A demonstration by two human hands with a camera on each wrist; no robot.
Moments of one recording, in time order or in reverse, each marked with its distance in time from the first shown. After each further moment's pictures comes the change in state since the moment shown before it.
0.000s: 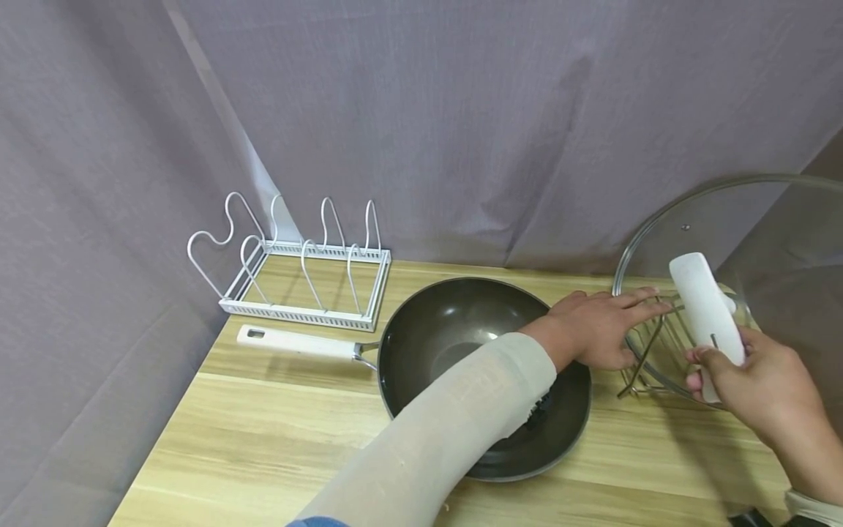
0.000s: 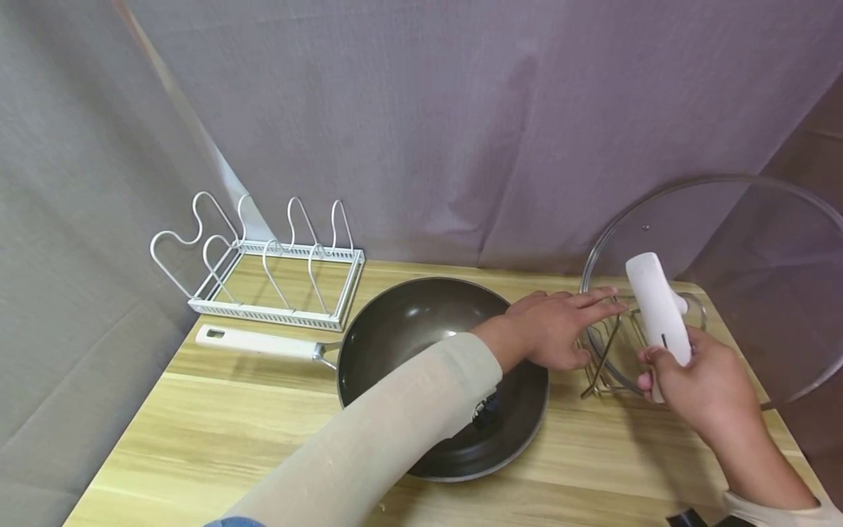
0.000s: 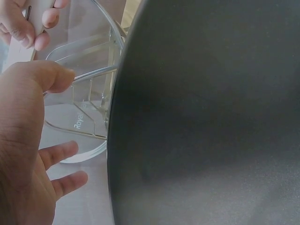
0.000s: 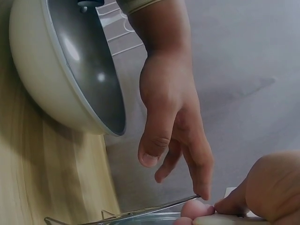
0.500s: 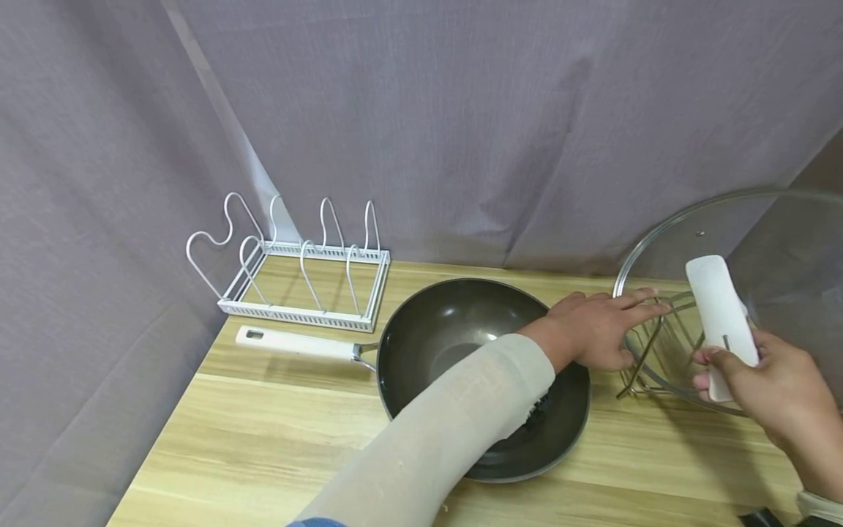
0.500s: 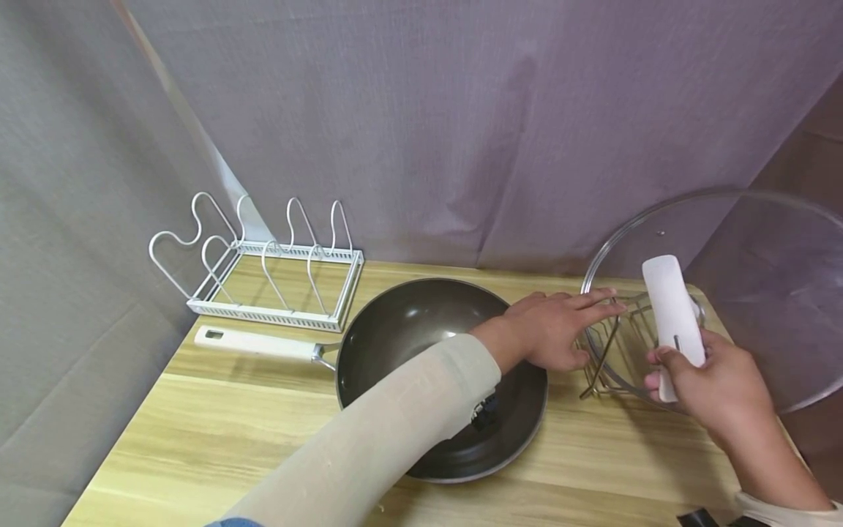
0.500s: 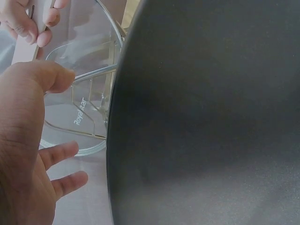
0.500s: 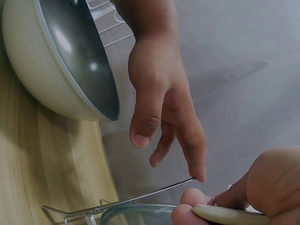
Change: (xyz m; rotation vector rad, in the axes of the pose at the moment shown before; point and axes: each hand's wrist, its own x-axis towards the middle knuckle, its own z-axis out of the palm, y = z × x) left_hand 0.000 -0.001 0.002 -0.003 0.020 0.014; right_hand 0.005 0.015 0.000 0.270 -0.056 0.045
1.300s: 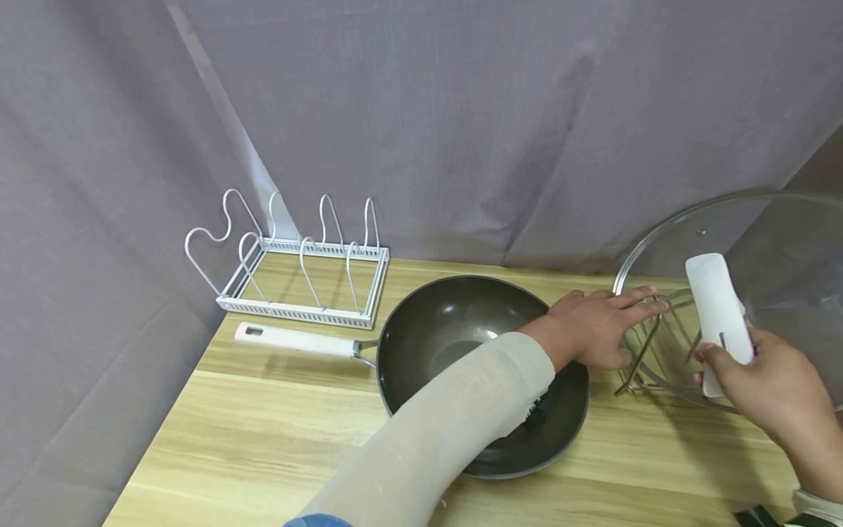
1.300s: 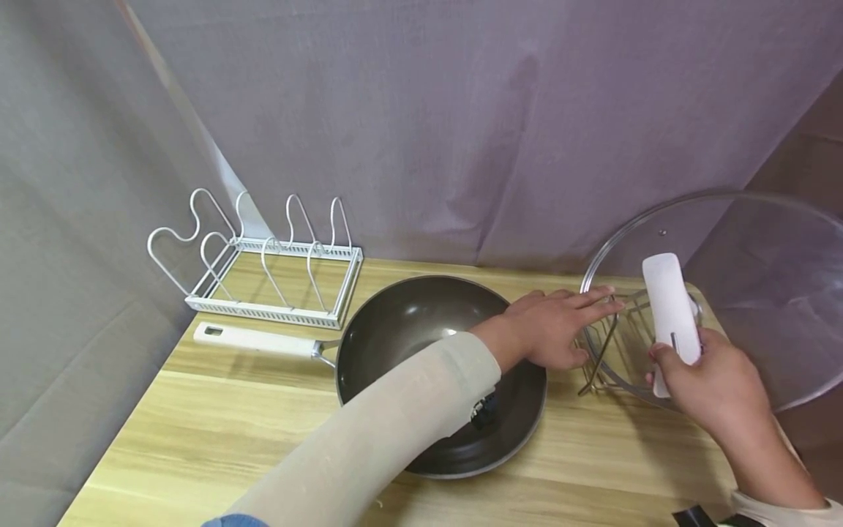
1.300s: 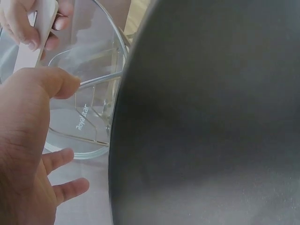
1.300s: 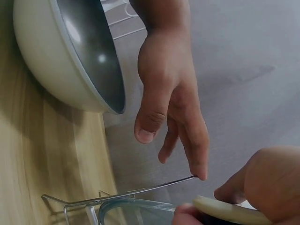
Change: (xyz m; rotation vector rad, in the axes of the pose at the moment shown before) left_hand -0.001 0.002 -0.001 0.026 -0.027 -0.017; right_hand 0.002 -0.006 -0.012 -0.385 0.056 -0.012
